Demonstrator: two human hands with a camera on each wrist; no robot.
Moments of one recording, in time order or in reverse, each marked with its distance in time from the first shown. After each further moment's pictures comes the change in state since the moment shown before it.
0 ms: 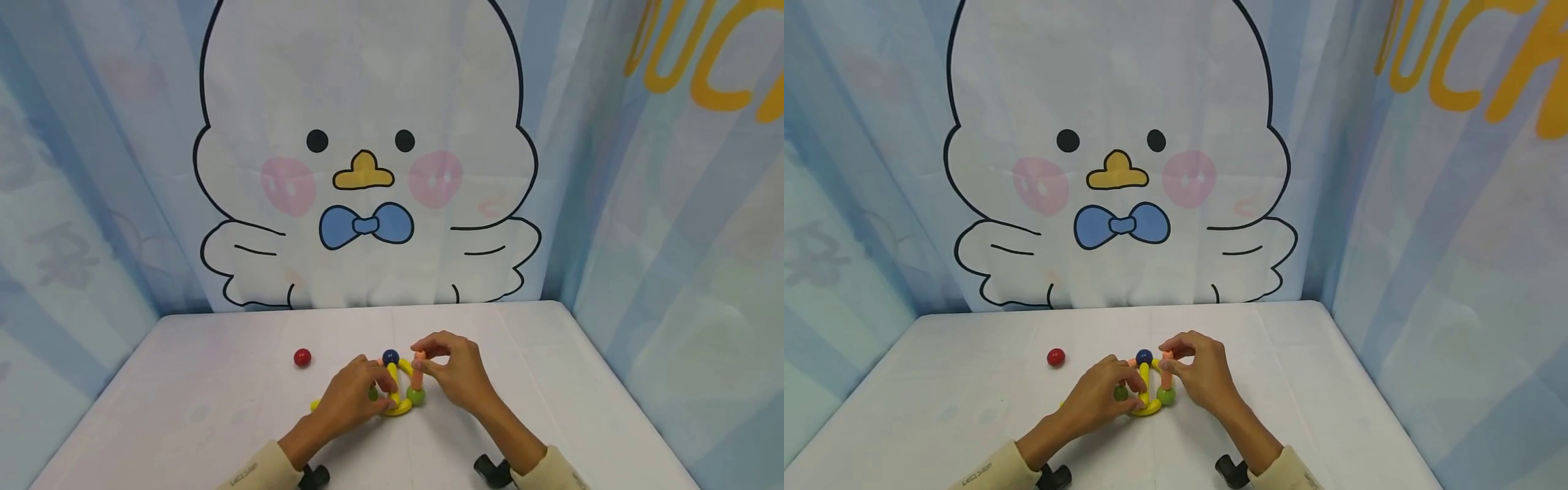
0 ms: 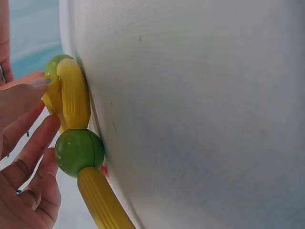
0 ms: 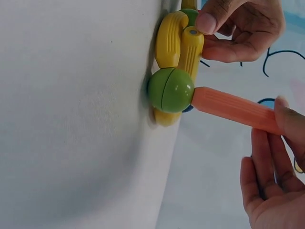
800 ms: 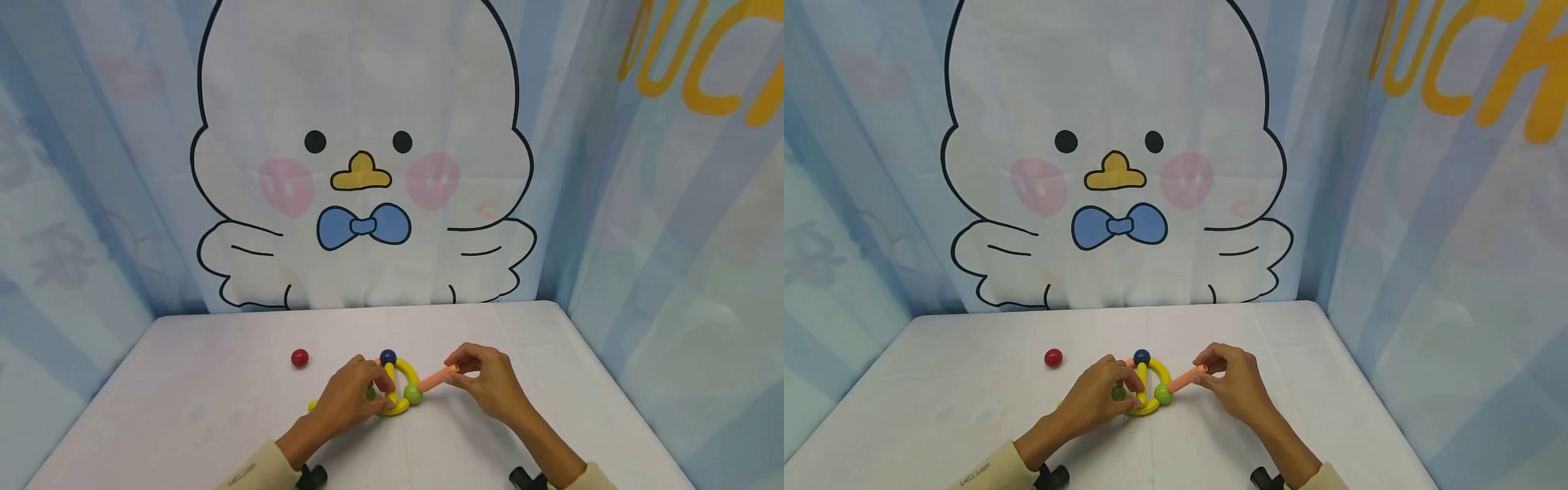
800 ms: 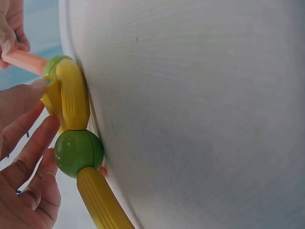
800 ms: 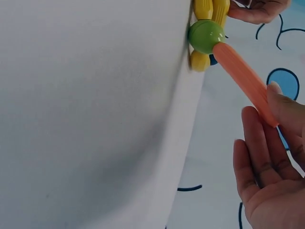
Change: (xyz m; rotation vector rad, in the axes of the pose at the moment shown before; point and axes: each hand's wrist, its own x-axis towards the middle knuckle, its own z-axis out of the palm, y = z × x) left_hand -0.002 0.000 0.001 -0.005 0.021 0.009; right_hand -0.019 0.031 -0.040 -0.099 -0.031 0.084
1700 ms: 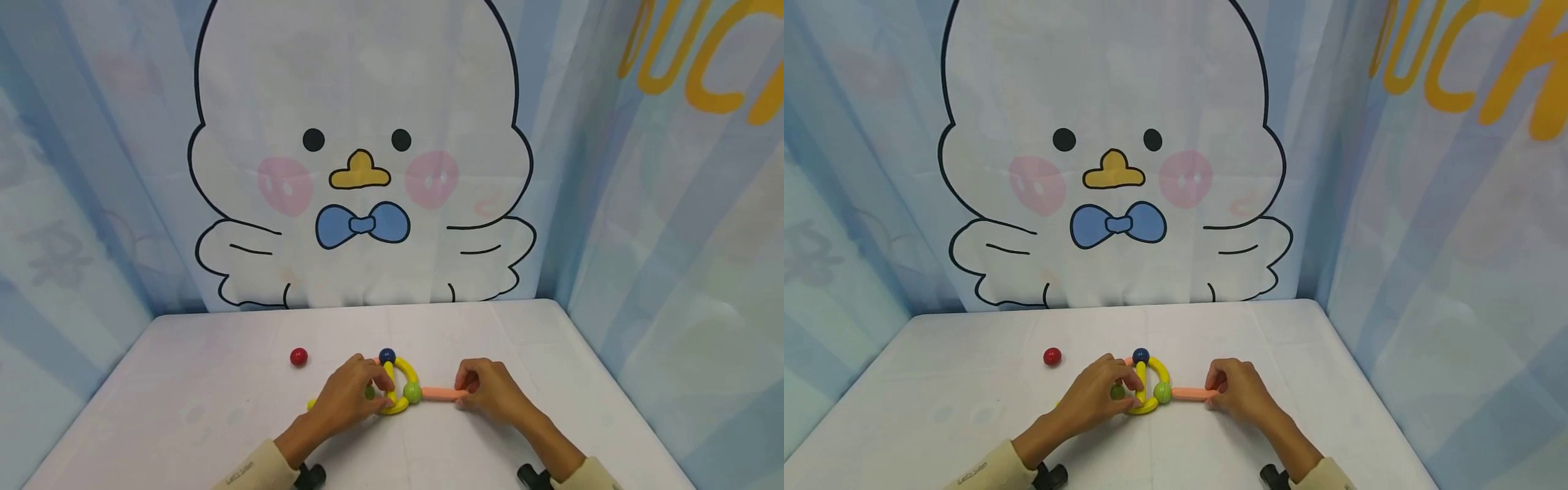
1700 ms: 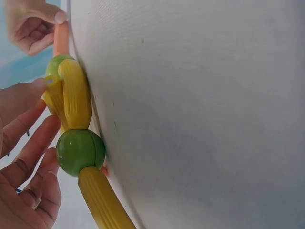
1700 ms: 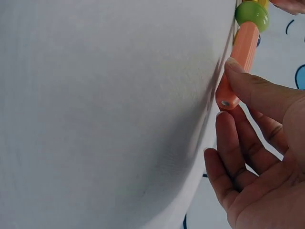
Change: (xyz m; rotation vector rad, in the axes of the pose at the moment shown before) left_hand -0.001 0.000 -0.001 0.021 0.001 0.002; right_hand 0.001 0.032 -0.003 -0.196 -0.214 0.068
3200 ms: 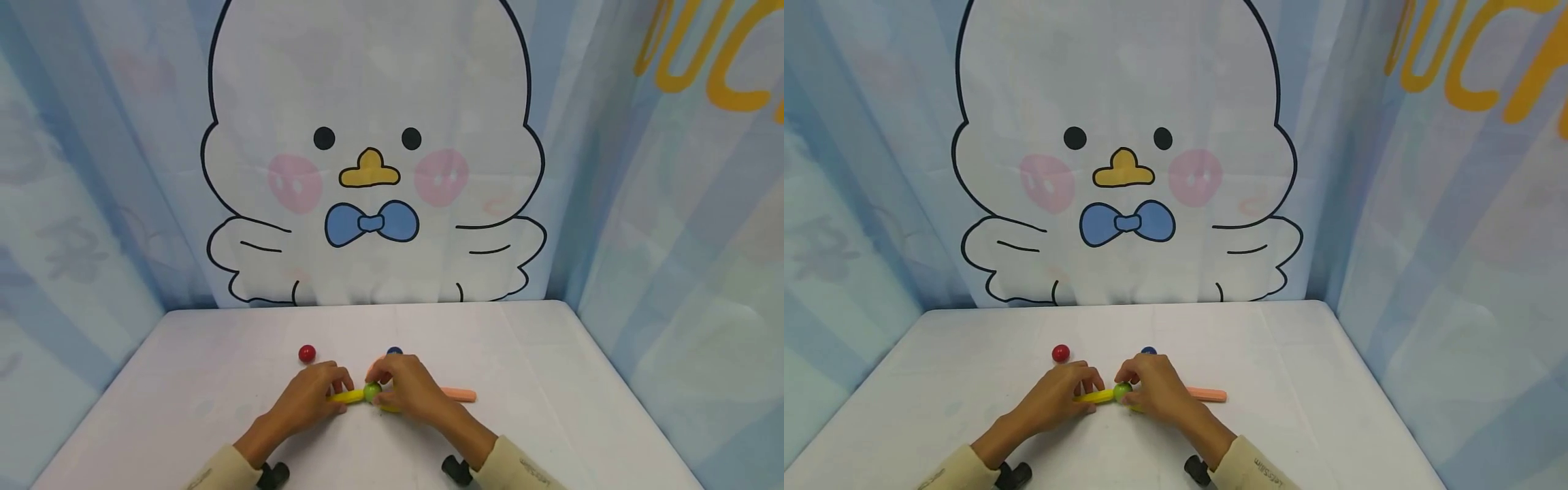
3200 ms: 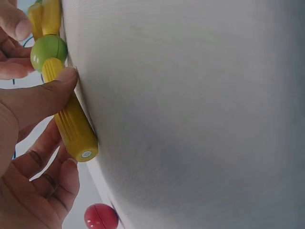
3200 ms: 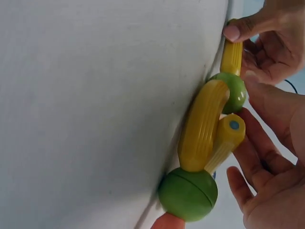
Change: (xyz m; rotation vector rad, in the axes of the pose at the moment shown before) left_hand -0.035 -0.050 -0.034 0.088 -0.088 -0.129; right_hand 0.036 -0.105 0.081 0.021 -0.116 -0.359
